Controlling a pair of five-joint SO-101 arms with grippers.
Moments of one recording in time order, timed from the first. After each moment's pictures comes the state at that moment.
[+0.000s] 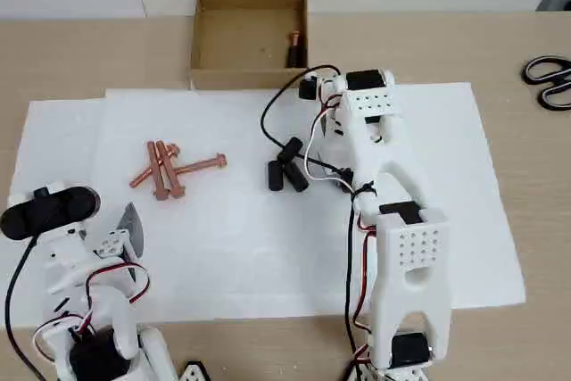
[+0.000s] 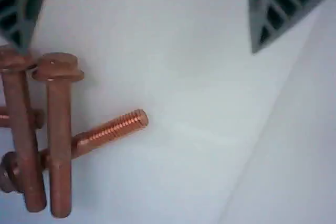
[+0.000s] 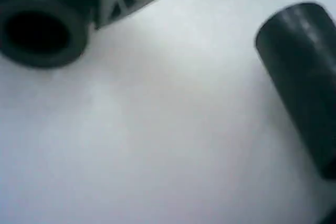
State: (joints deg) left arm -28.0 -103.2 78.7 70.1 2.7; right arm -11.6 41.9 -31.1 95.2 7.6
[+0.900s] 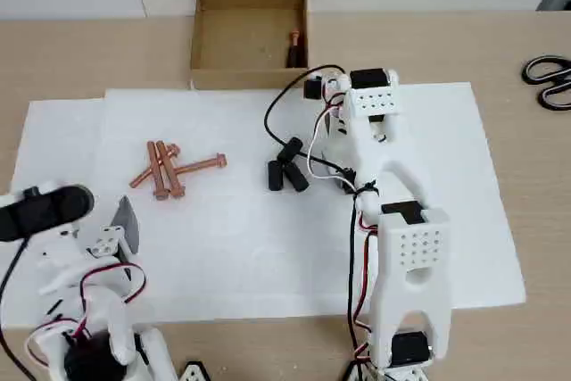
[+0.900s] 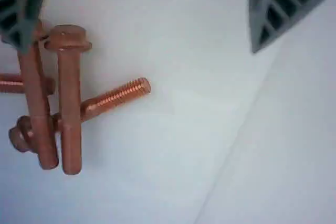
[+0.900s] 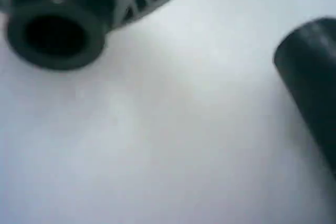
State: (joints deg) left arm -28.0 -97.5 70.3 70.1 2.7; right arm -11.3 38.5 -31.3 96.9 7.6
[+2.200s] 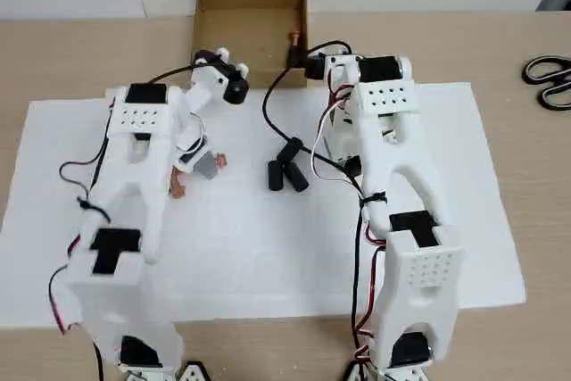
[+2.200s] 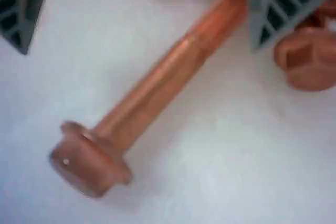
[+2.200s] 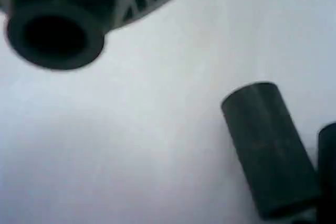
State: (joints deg) left arm -2.4 23.4 -8.0 78.3 -34.6; right arm -11.3 29.5 -28.9 97.2 7.6
